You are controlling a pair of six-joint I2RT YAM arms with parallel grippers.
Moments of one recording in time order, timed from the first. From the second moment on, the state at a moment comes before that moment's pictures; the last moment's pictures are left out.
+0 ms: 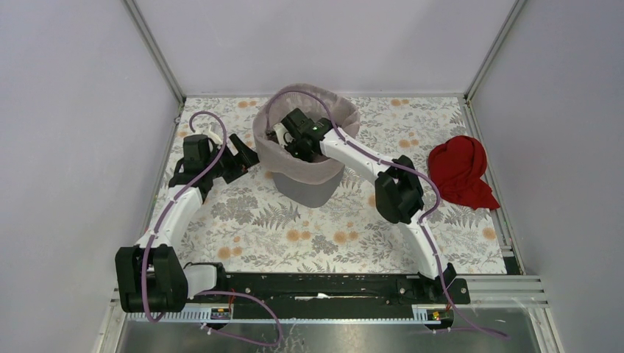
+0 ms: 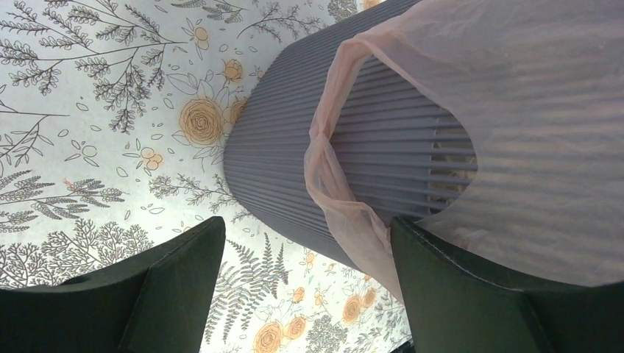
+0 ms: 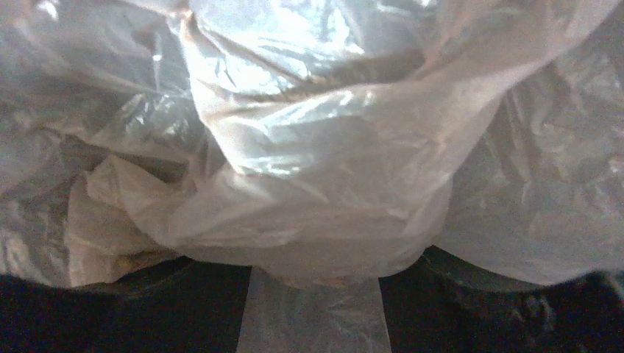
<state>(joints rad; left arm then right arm) 0.01 1.20 0.80 -0.21 0.49 -0.66 0.79 2.30 2.09 -0.86 -0.32 0.01</state>
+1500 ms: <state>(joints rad) -0.01 1.17 0.79 -0.22 0.48 -0.66 0.77 2.27 2.04 -0.76 0.21 0.19</state>
